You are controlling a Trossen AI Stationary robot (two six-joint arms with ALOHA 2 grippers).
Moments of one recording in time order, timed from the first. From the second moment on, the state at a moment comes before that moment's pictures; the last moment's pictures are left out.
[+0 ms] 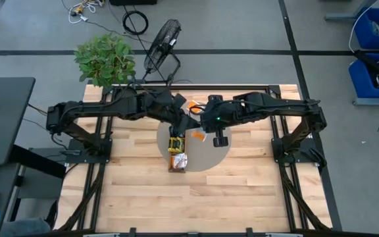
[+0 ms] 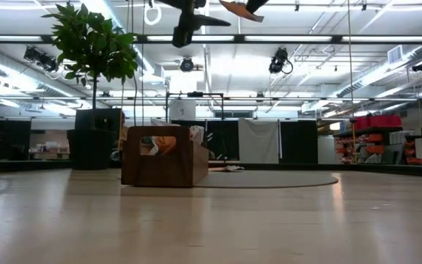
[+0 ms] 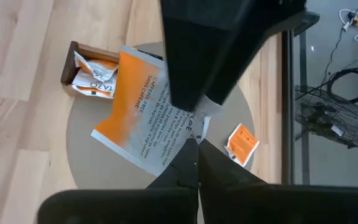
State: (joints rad) left arm 0.15 1.49 1.29 -0.16 0.23 -0.80; right arm 0.05 1.68 1.89 -1.21 0.22 -0.21
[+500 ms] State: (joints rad) left arm 0.15 1.49 1.29 -0.17 0.22 -0.77; right arm 0.05 1.68 1.89 -1.16 0.22 -0.22
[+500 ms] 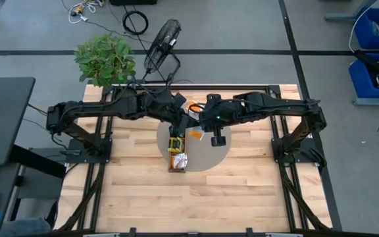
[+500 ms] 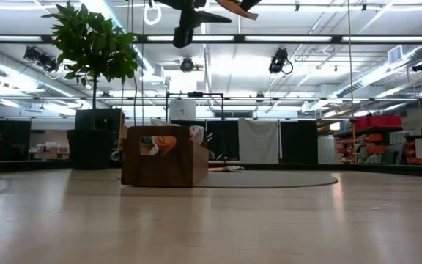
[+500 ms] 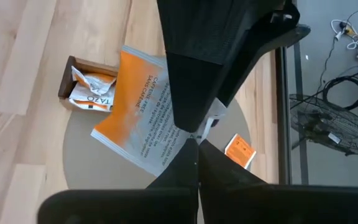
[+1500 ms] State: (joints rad) left arm -0.12 1.40 1.28 -0.26 -0.66 -0.38; right arm 0.05 1.59 1.89 -1.18 0.28 0.10
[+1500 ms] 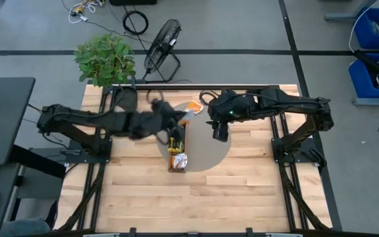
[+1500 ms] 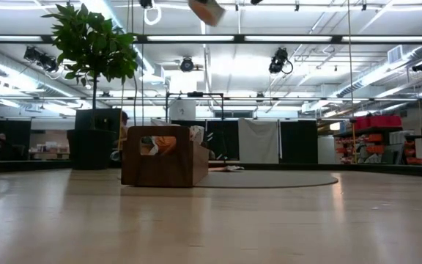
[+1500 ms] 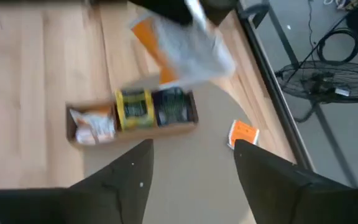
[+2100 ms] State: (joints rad) left arm -0.35 1.39 1.29 -0.21 -1.46 0.02; right arm -0.13 1.61 1.89 -0.70 -0.15 0.68
